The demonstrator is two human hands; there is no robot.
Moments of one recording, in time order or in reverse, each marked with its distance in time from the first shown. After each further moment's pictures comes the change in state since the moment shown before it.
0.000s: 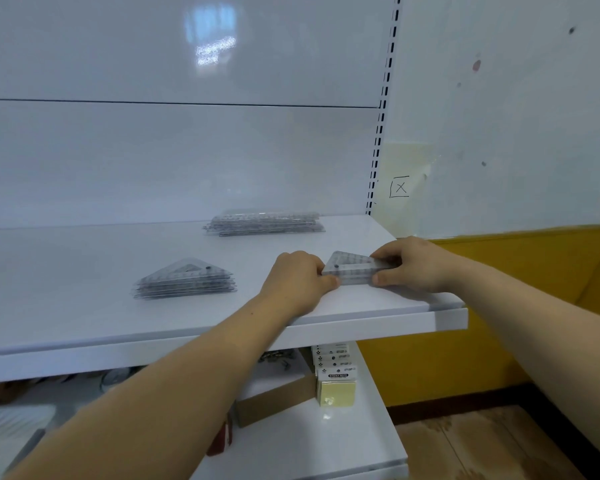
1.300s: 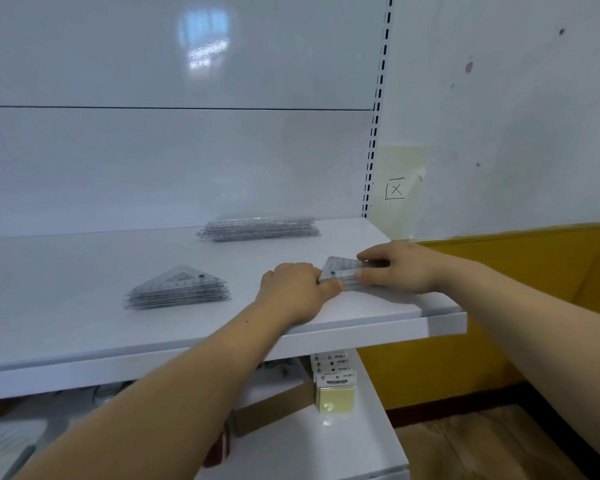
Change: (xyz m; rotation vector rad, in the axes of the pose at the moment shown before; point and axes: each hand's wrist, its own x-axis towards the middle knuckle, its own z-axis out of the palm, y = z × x) left_hand 0.003 0.000 0.003 0.224 -0.086 0.005; right_hand 0.007 -0.007 0.001 -0.052 -0.049 -0.075
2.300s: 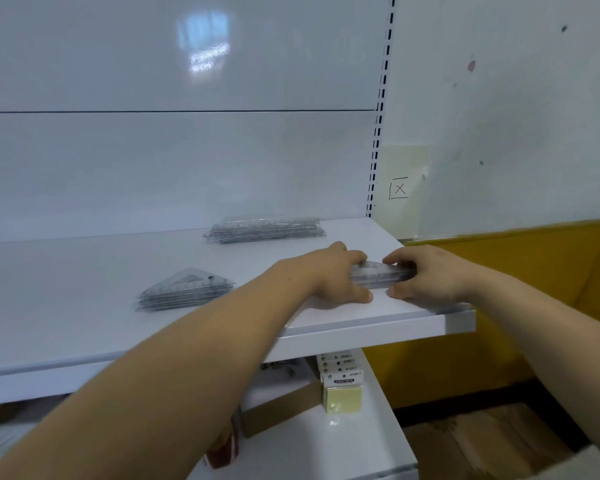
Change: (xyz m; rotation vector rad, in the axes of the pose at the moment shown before) left_hand 0.027 0.026 -0.020 0.176 -0.297 0.254; right_hand -0.018 0.015 0.003 0.084 0.064 0.132
